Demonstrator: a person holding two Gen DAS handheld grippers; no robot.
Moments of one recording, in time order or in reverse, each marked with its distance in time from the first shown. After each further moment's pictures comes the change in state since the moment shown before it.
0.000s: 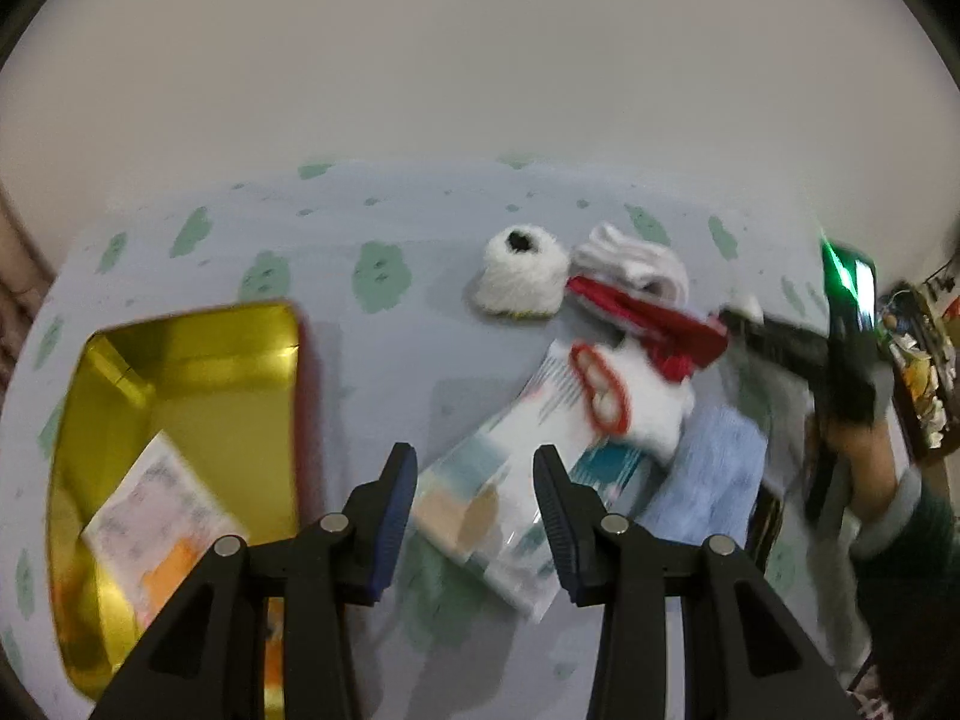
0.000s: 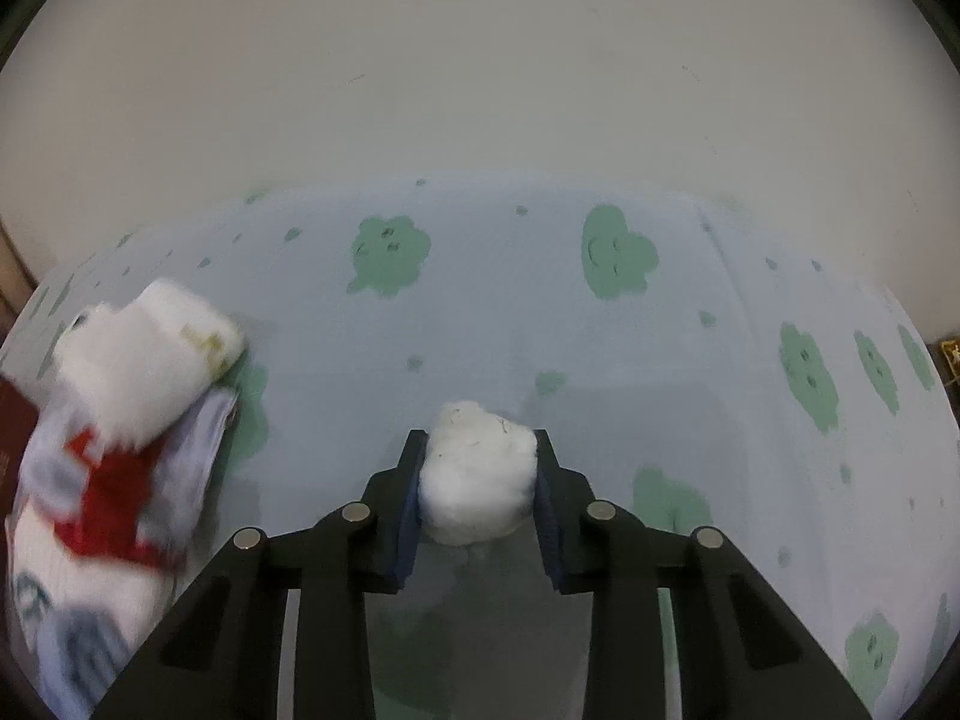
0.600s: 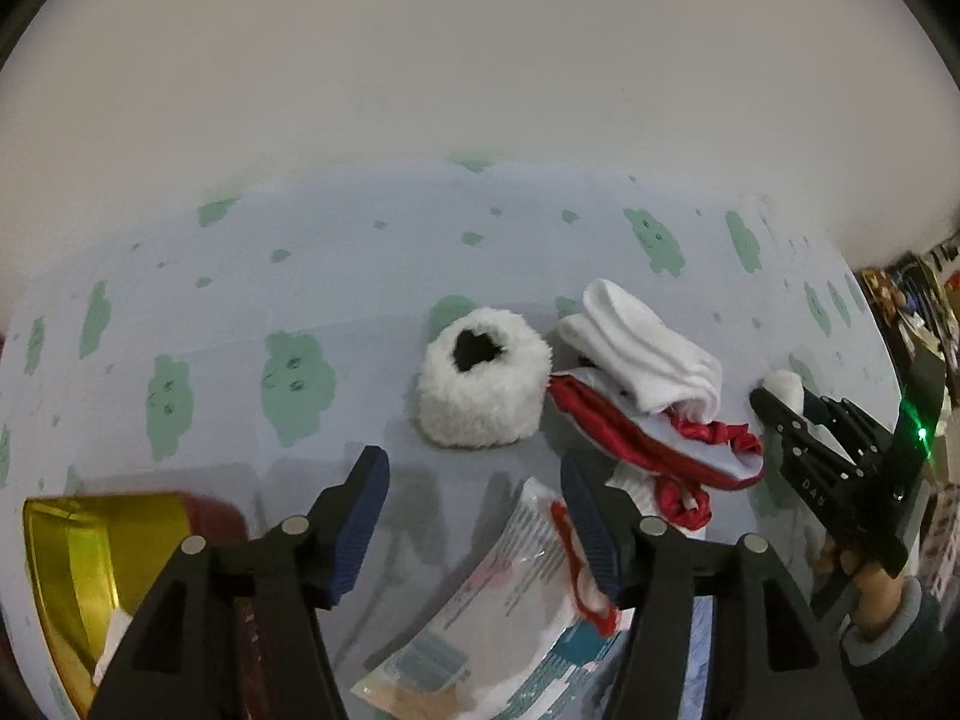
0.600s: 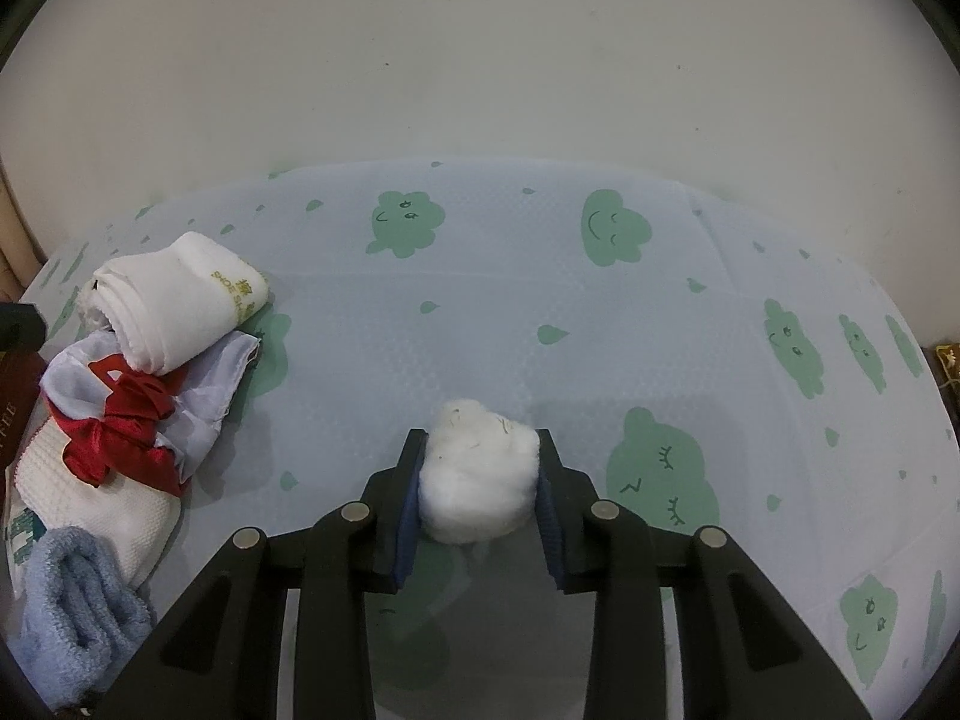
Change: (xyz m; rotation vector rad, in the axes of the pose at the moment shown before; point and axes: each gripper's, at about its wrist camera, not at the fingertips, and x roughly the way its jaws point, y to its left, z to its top) left arm 0.082 -0.023 0.094 0.076 0.156 -0.027; right arm -0.005 0.000 0.001 -0.032 0.000 0.000
